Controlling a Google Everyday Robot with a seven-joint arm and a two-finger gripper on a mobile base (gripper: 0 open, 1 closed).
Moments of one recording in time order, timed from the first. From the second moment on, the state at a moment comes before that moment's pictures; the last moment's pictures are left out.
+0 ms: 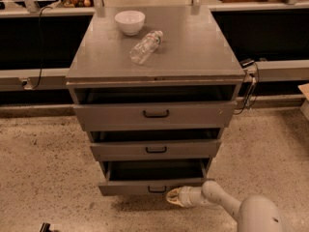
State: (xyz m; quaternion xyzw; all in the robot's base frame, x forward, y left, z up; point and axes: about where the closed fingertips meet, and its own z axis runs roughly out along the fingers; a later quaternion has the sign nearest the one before) arm 0.568 -0.096 0.110 -0.63 0.64 0.20 0.38
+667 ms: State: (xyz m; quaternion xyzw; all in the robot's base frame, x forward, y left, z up) arm 0.587 -0.101 0.115 -0.63 0.64 0.18 0.40
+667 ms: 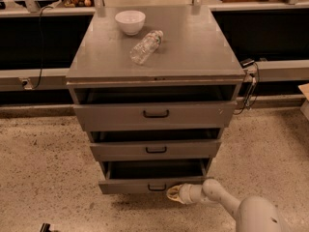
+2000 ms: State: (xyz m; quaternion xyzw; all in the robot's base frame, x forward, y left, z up) arm 0.646 -0.114 0.122 -0.62 0.63 0.14 0.45
